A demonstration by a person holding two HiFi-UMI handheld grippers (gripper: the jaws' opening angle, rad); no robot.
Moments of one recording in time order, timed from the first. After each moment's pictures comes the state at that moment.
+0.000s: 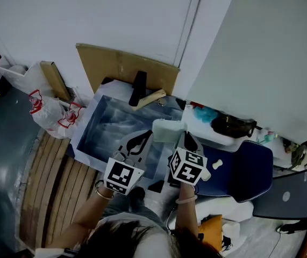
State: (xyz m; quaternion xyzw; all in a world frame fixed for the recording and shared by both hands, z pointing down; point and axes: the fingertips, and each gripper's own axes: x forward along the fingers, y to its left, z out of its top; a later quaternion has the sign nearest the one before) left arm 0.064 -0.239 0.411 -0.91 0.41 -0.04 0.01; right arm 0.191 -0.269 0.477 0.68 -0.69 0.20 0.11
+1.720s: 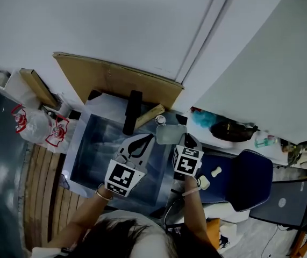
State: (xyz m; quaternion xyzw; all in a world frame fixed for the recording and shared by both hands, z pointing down) left arm 0.070 -0.390 0.467 -0.93 0.36 -0.06 -0.05; right arm 0.221 -0.421 0.588 0.69 -0.65 0.21 0.25
